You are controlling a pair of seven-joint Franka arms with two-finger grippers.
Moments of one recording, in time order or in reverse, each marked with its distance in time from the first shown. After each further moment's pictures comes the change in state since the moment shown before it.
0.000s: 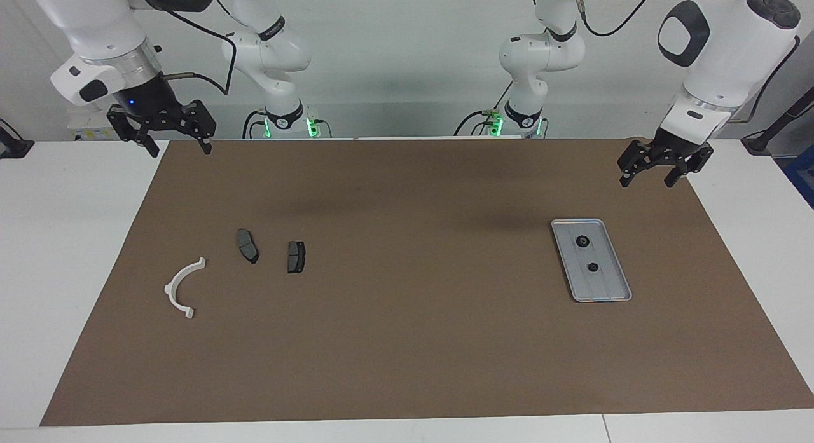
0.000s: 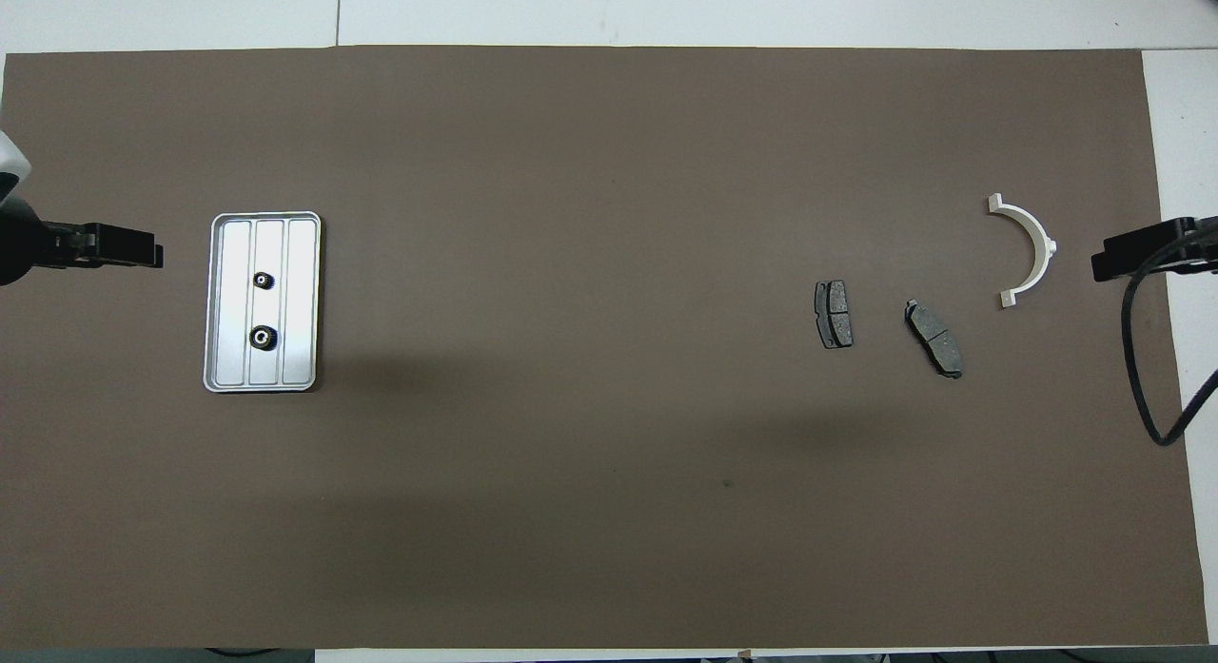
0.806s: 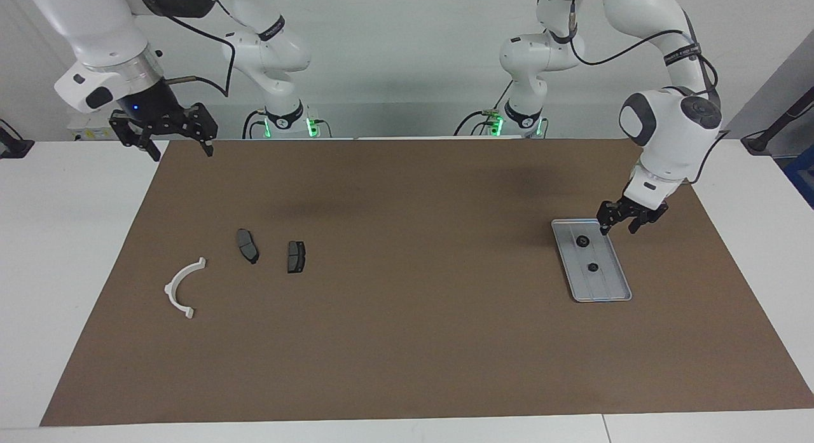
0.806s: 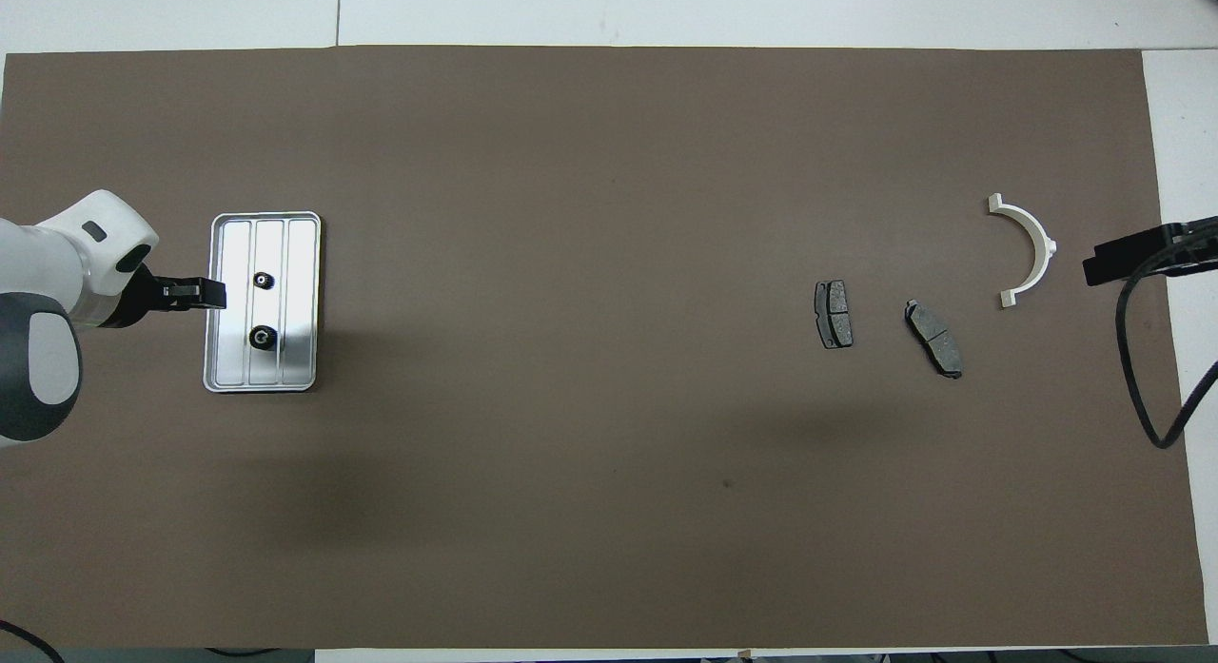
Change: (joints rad) left arm 0.027 0.084 0.003 -0.293 0.012 0.338 0.000; right arm 0.000 0.013 0.000 -0.010 0.000 0.007 -0.058
